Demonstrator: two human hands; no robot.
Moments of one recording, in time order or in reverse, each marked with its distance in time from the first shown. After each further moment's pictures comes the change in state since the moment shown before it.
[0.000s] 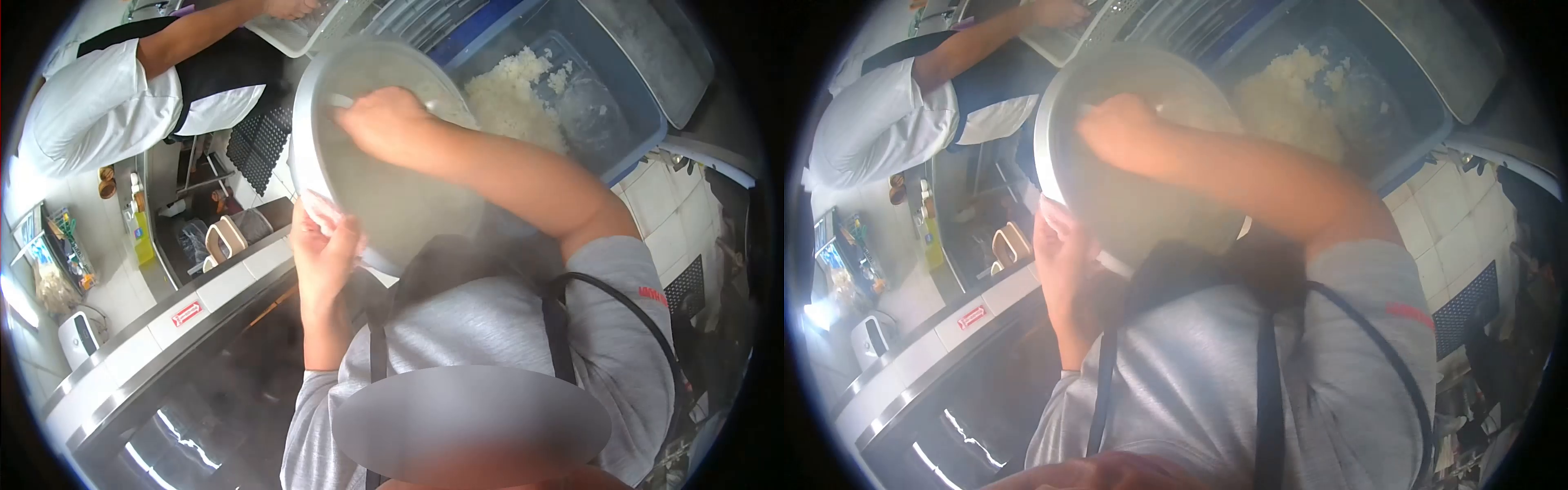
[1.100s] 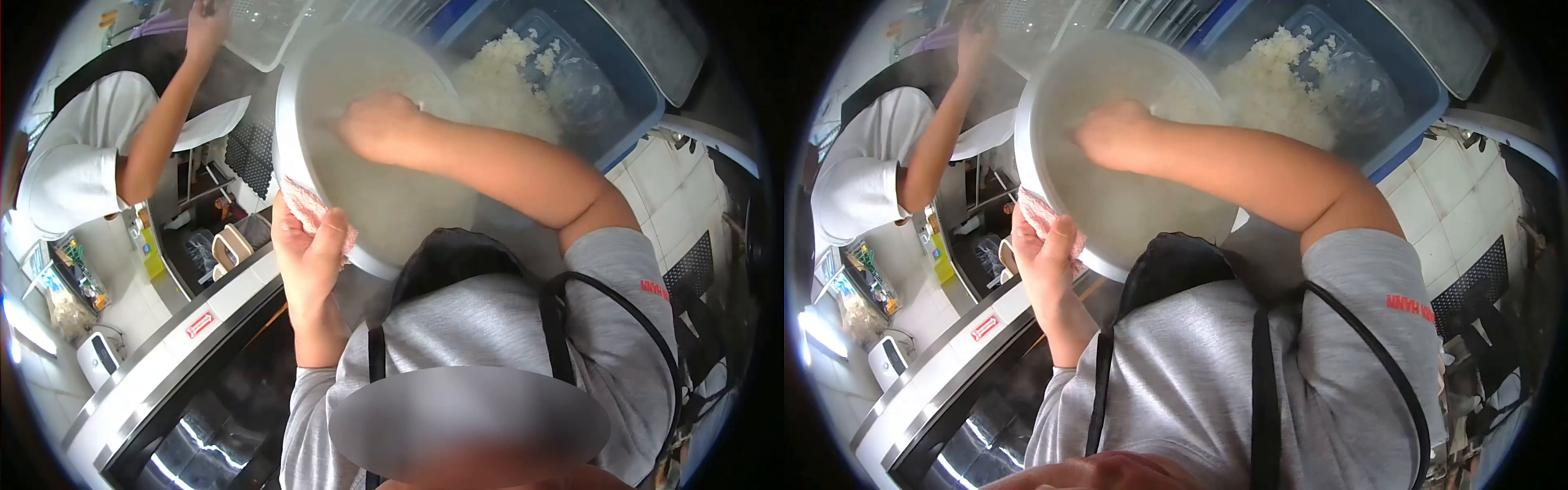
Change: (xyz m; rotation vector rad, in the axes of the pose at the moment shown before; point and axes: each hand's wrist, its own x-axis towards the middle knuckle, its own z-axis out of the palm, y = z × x) left_hand 0.022 0.008 0.025 -0.023 -0.143 0.125; right_hand -0.026 0.028 -0.026 0.114 -0.097 -0.002
